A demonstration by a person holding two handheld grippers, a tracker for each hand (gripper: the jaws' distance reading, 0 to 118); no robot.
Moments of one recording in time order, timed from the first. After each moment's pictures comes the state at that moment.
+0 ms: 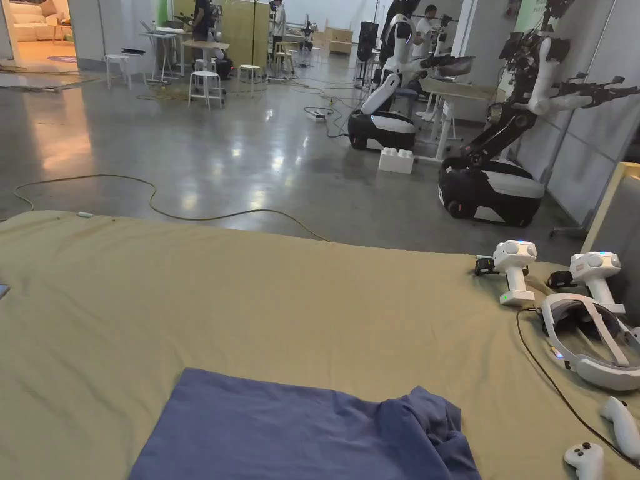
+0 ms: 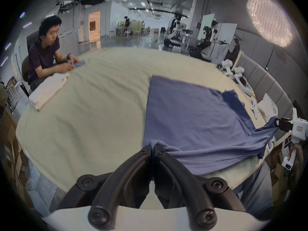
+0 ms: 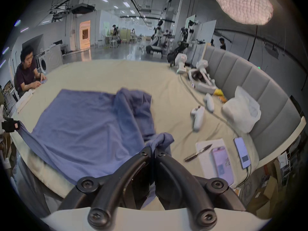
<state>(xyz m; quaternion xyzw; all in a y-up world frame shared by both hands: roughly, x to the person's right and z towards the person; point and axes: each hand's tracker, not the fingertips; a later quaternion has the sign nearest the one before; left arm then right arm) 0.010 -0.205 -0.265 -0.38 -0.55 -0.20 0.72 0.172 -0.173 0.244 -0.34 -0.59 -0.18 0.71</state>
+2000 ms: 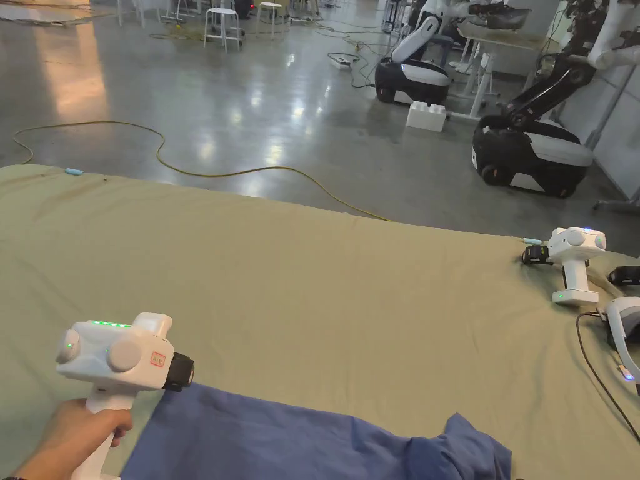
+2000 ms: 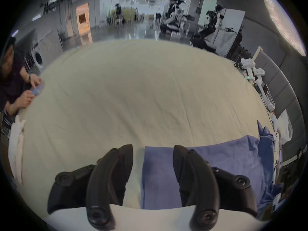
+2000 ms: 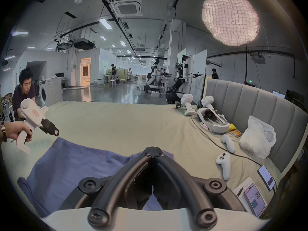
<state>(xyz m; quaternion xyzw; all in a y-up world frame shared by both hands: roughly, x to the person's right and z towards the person) 0.383 -0.237 -0.367 -0.44 -0.54 -0.25 0.67 0.267 -0.177 0.140 -0.15 -0.64 -0.07 0.75</state>
